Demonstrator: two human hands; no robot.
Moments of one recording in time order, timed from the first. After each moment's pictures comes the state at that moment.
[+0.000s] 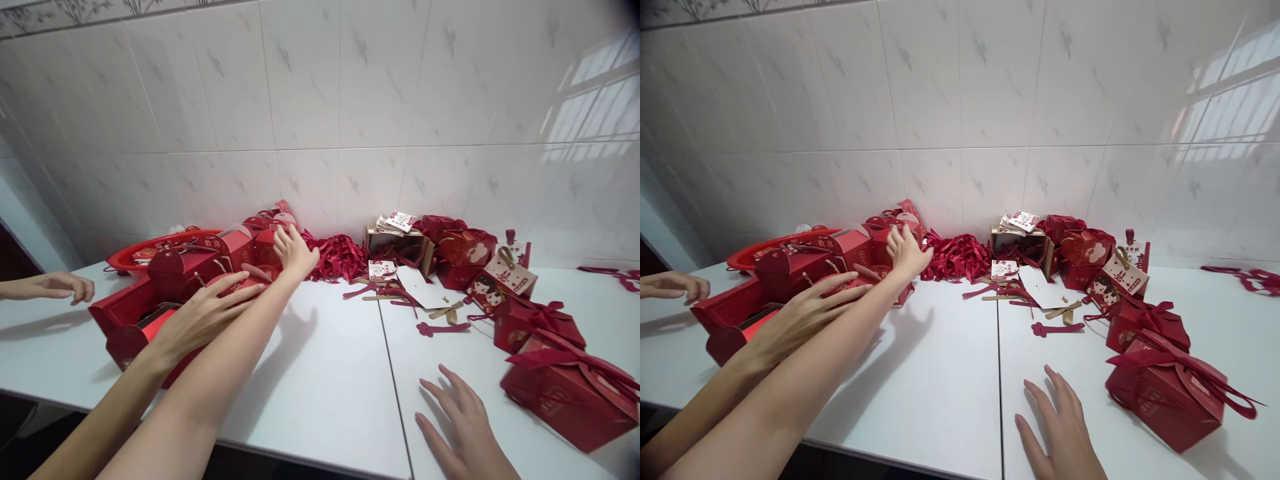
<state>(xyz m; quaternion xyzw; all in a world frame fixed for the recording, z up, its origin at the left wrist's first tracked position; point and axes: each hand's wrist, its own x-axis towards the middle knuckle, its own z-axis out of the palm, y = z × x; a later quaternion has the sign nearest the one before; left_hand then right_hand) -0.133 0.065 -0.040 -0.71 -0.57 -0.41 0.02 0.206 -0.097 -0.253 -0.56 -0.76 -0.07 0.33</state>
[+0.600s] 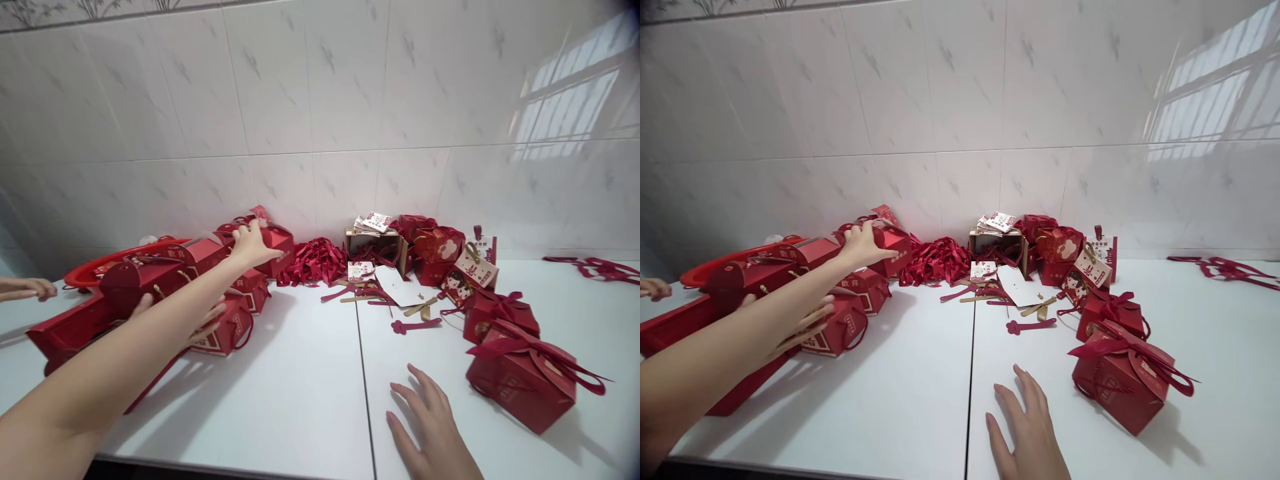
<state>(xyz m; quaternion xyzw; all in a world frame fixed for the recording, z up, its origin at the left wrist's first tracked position) -0.107 0.108 0.001 -0.64 -0.72 -0.27 0.08 0.202 -0.101 -0.241 -0.57 -0.74 -0.02 0.35</state>
